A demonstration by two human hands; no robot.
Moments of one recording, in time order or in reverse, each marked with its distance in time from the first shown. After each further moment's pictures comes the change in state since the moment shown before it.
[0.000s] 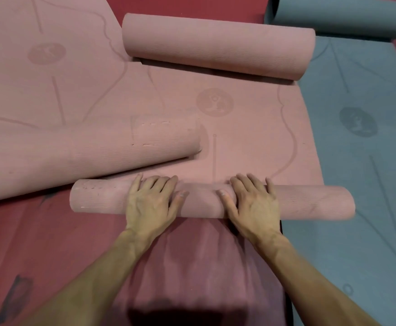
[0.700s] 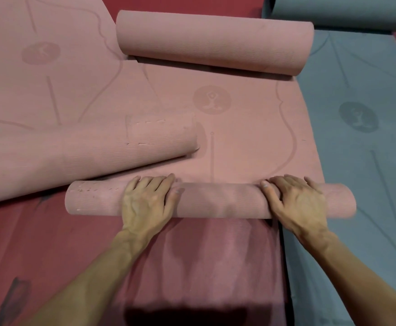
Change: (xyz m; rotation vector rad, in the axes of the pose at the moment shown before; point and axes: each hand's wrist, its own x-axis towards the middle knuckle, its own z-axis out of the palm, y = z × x) left_hand 0.002 -0.001 0.001 -0.042 0.048 -0.025; right_hand -0.001 0.089 -0.020 -0.077 0.028 0.105
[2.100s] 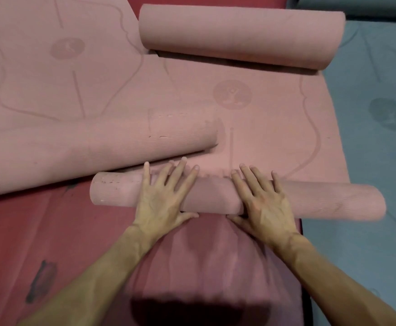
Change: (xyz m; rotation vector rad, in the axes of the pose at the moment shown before) left_hand -0.008 -0.017 -0.016 0.189 -0.373 0.200; right_hand -0.014 -0.084 0.022 -0.053 -0.043 -0.465
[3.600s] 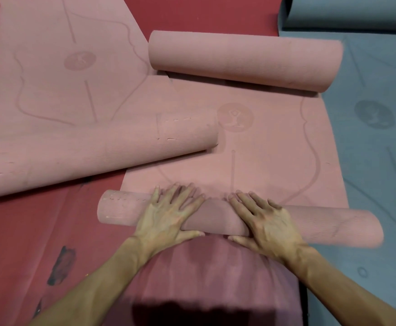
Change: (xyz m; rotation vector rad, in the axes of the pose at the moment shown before) left_hand -0.055 0.012 -0.023 -0.101 -0.183 0.134; right_hand -0.059 -0.017 -0.011 0.052 -0.042 -0.139
